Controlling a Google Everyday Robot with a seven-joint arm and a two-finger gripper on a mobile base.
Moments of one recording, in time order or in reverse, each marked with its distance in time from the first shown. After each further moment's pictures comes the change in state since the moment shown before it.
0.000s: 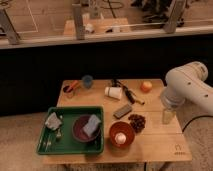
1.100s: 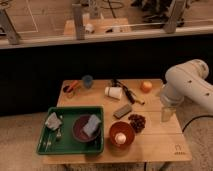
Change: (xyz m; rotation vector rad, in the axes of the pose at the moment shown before) arm -0.024 -0.011 -0.021 0.047 -0.029 -0.168
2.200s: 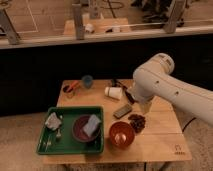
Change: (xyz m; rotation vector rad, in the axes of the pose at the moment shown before) arm -0.104 -0.030 -0.019 0.097 0.029 -0.394
